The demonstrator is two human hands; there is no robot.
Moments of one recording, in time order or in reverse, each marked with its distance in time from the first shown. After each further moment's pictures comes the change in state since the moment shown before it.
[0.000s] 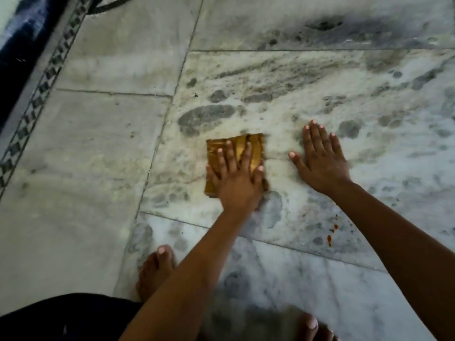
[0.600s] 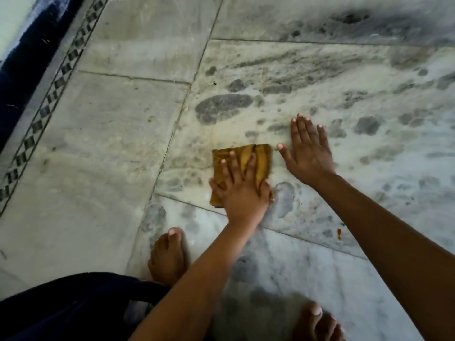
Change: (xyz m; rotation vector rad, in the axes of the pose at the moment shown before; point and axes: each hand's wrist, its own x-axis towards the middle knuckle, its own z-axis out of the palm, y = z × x) left_hand -0.044 -0.018 0.000 -0.029 -0.038 -0.098; right_hand 0.009 -0.051 0.005 -0.004 0.008 -0.095
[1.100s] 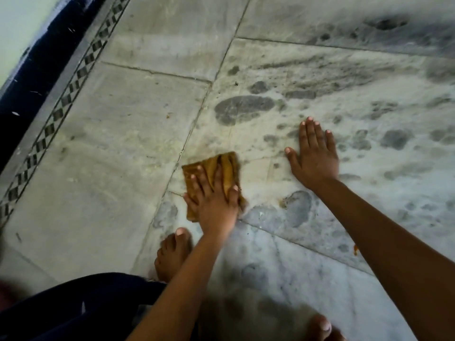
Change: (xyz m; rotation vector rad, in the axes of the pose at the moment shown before) left_hand -0.003 -0.070 -0.016 -0.049 -0.007 -0.269; right_hand 0.019 -0.018 0.010 -0.040 0.009 -0.018
